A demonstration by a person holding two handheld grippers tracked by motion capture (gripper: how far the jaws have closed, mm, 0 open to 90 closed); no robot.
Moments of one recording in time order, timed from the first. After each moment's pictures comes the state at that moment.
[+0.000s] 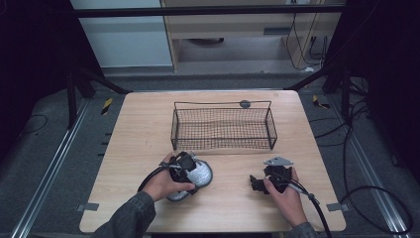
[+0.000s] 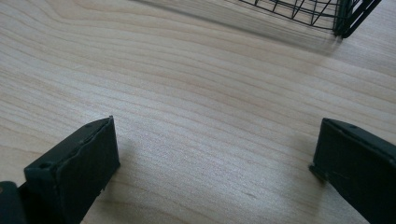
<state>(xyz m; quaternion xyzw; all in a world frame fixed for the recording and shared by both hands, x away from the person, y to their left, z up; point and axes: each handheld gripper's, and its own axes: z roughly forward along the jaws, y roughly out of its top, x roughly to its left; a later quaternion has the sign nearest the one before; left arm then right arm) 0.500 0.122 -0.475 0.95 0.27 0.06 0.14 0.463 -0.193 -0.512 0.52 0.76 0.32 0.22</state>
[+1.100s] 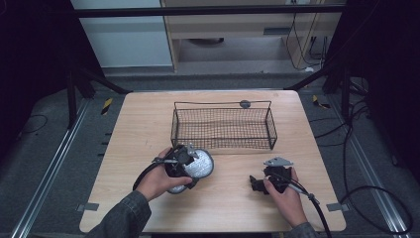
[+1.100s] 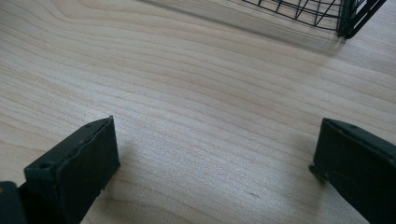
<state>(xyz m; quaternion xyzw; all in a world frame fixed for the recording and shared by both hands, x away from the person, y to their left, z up) 0.495 0.126 -0.423 0.94 0.24 0.12 0.19 0.462 -0.192 -0.512 0.51 0.77 0.32 0.21</state>
